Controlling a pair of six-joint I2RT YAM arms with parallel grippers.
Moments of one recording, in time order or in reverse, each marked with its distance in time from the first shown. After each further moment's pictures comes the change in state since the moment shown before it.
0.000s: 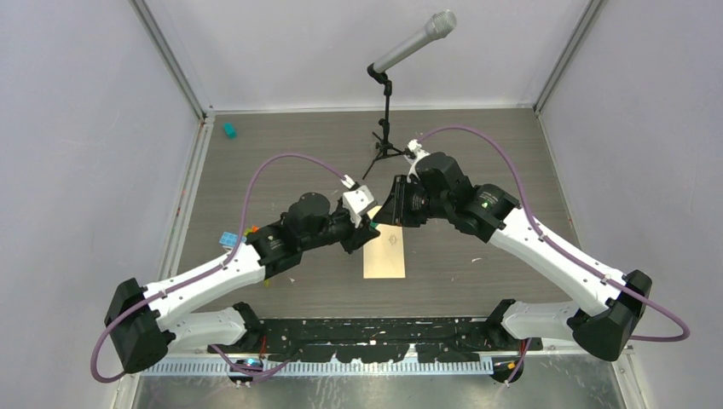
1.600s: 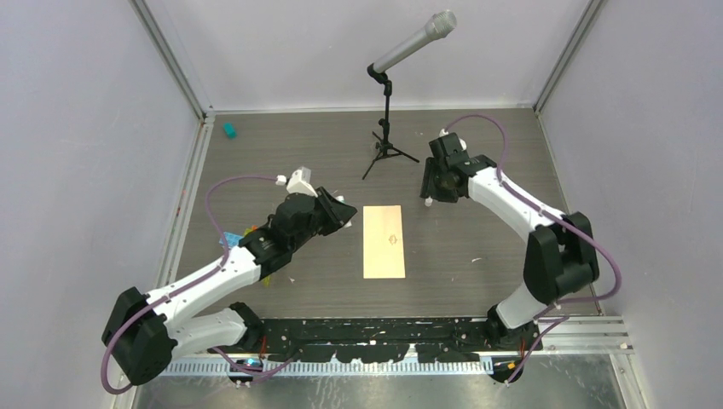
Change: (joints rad) left arm 0.183 -0.025 -0.137 0.049 -0.293 -1.013; right arm -0.396 0.320 -0.031 0.023 0.267 -0.268
